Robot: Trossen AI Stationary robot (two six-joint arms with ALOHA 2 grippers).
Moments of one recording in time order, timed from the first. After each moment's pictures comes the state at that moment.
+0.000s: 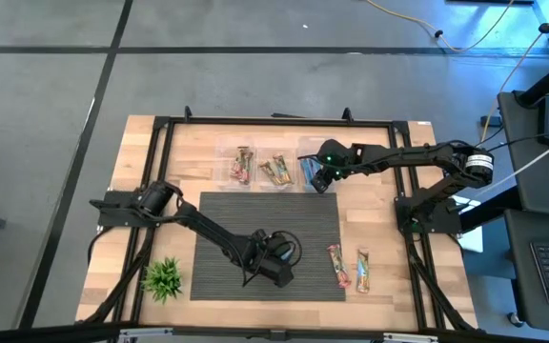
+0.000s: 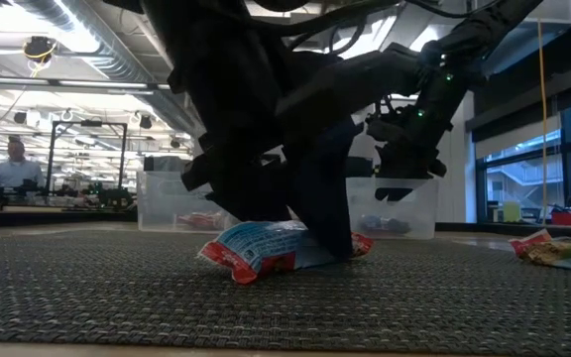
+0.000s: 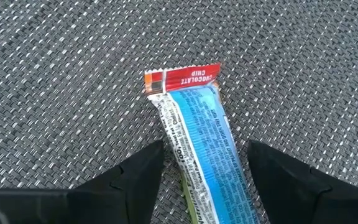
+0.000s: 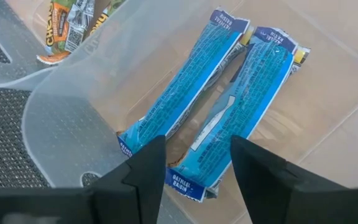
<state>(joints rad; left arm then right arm) -0.42 2.16 1.47 -0.46 -0.40 -1.01 -0.34 1.51 0.81 -0.34 0.05 0.41</state>
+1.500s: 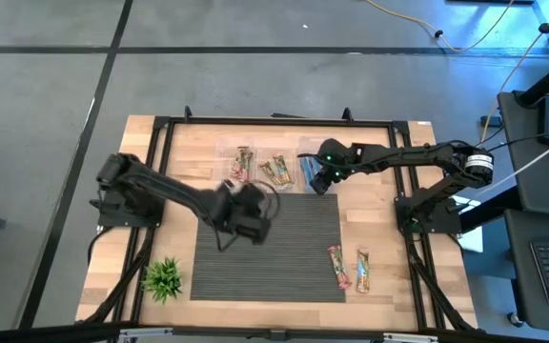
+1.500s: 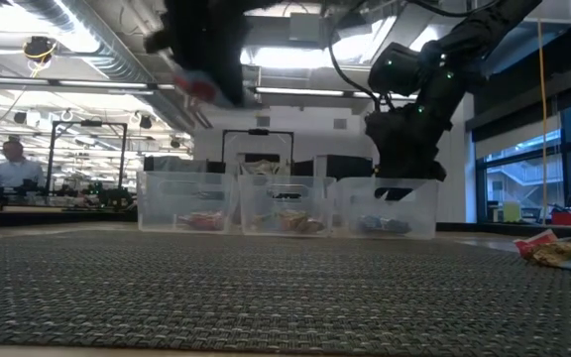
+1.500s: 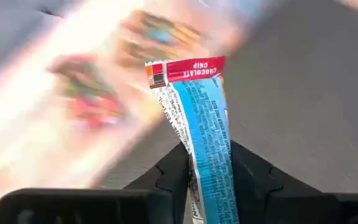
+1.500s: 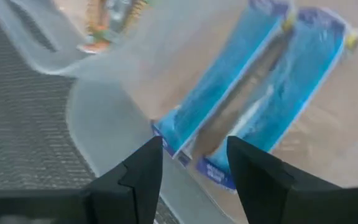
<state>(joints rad) -0.31 1.75 1.47 -1.05 -0.63 -1.01 -0.34 1.51 0.81 -0.34 -0.09 0.46</state>
